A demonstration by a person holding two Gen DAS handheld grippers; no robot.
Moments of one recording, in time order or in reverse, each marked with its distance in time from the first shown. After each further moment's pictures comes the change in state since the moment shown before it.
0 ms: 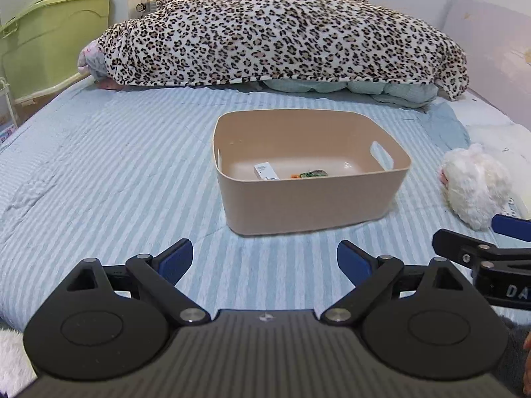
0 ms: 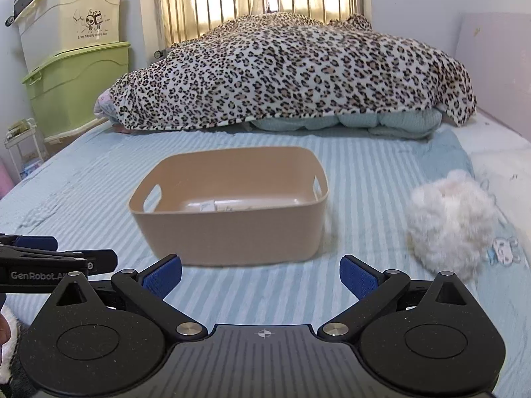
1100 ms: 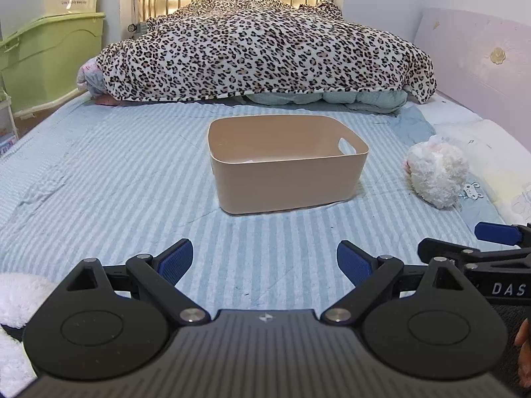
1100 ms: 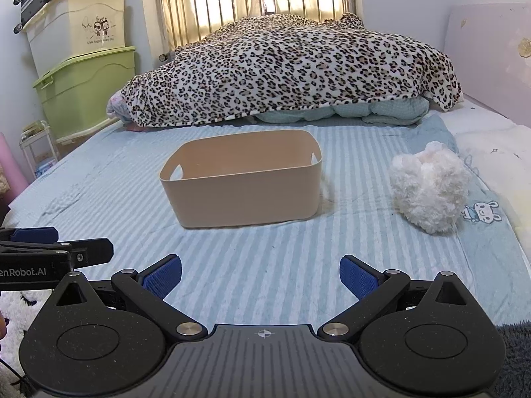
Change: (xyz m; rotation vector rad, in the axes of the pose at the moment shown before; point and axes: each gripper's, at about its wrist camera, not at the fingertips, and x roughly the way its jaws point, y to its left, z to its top) left arm -0.081 -0.004 -0.052 0.041 -0.067 -0.044; right arm -0.079 0.007 -0.055 0.025 -0.007 0.020
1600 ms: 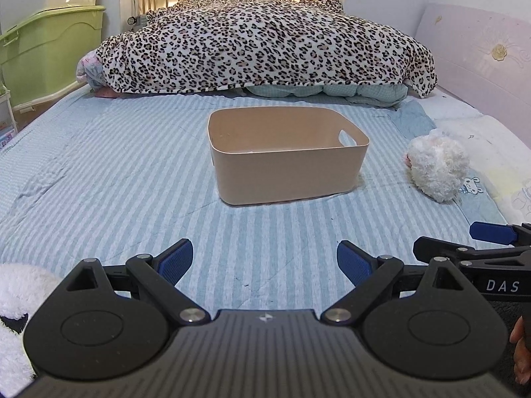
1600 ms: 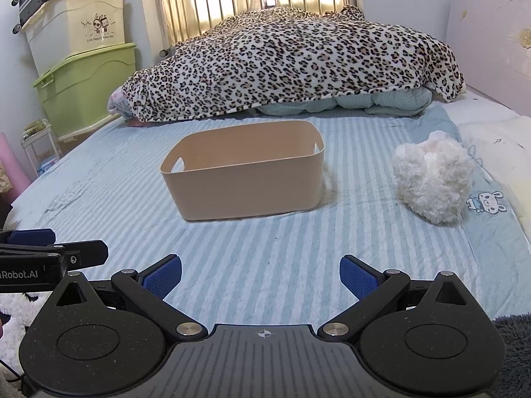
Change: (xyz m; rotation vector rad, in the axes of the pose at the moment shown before) left arm 0.003 0.004 -0.004 -0.011 0.037 -0.016; right arm 0.007 -0.002 -0.005 0.006 0.024 0.011
